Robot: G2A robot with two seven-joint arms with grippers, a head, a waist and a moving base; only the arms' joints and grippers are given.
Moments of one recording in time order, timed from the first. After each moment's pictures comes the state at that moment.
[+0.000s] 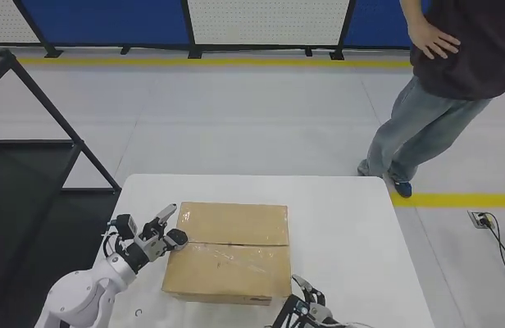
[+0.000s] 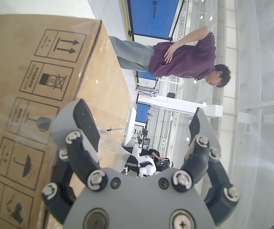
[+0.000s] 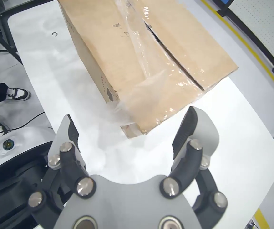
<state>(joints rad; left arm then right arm) 1.18 -1.15 -1.61 -1.66 -0.39 0.24 -0.66 -1.45 -1.11 1.13 -2.21 -1.47 -0.35 0.58</state>
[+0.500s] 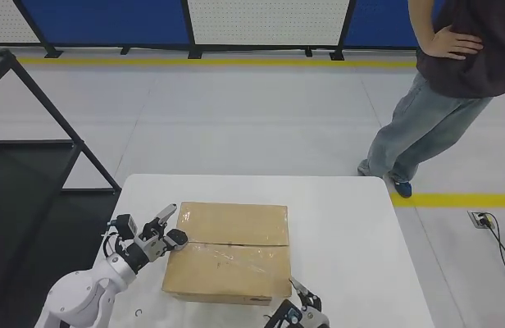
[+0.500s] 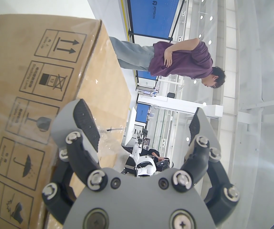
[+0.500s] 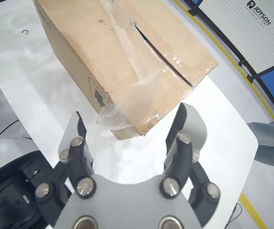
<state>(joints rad) 1.18 -1.15 -1.61 -1.66 -0.39 0.24 -0.66 -1.48 -1.13 1.04 -2.22 -1.68 -0.18 0.57</state>
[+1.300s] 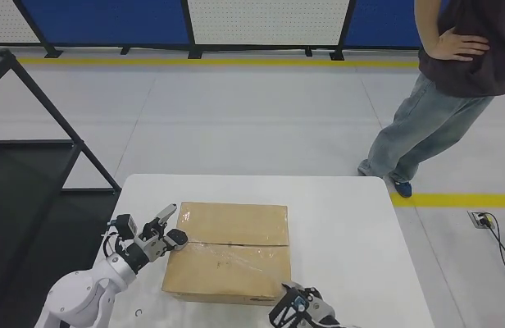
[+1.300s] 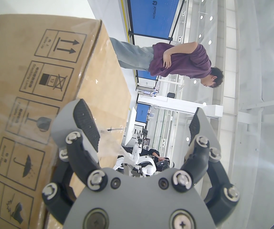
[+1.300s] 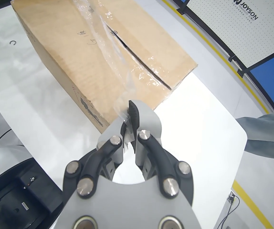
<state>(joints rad) 1.18 -1.15 -1.61 -1.66 -0.39 0.24 -0.66 -1.45 -1.15 1.08 -2.25 -1.63 -0.17 0.64</state>
